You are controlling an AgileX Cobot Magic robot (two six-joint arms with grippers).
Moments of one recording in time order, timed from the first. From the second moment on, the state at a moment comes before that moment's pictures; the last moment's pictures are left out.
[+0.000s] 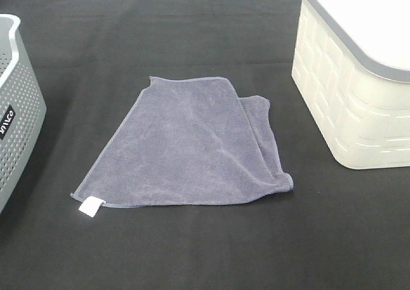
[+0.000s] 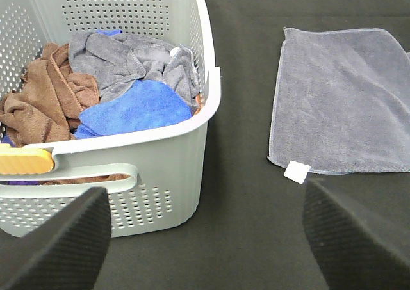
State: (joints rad) left arm 0.11 0.00 -0.51 -0.17 1.05 0.08; right arm 0.22 0.19 -0.50 0.00 1.05 -0.04
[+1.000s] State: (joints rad) left arm 0.02 0.00 -0.51 -0.13 1.05 0.10; right arm 0.22 0.00 -0.50 0.00 1.05 -0.04
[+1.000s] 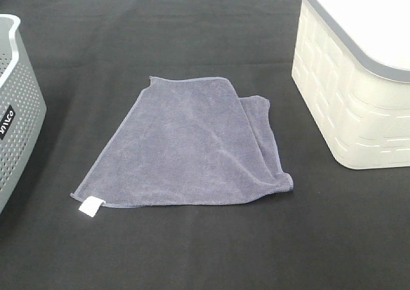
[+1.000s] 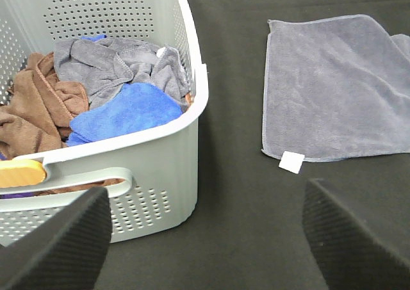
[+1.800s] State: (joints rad) left arm 0.02 0.00 -0.51 -0.13 1.05 0.12; right arm 0.22 0.00 -0.50 0.00 1.05 -0.04
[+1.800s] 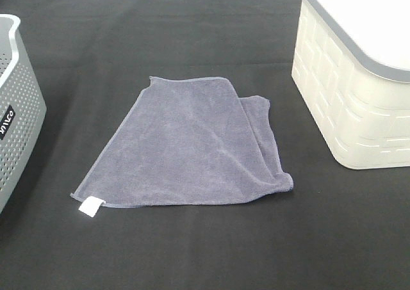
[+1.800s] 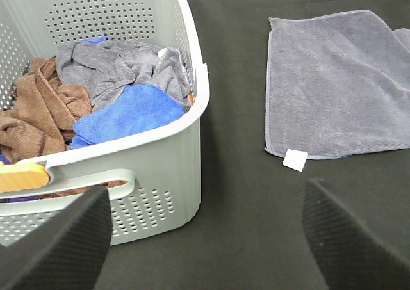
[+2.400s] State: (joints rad) left arm 0.02 0.00 -0.51 -0.13 1.05 0.12; right arm 0.22 0.00 -0.50 0.00 1.05 -0.04
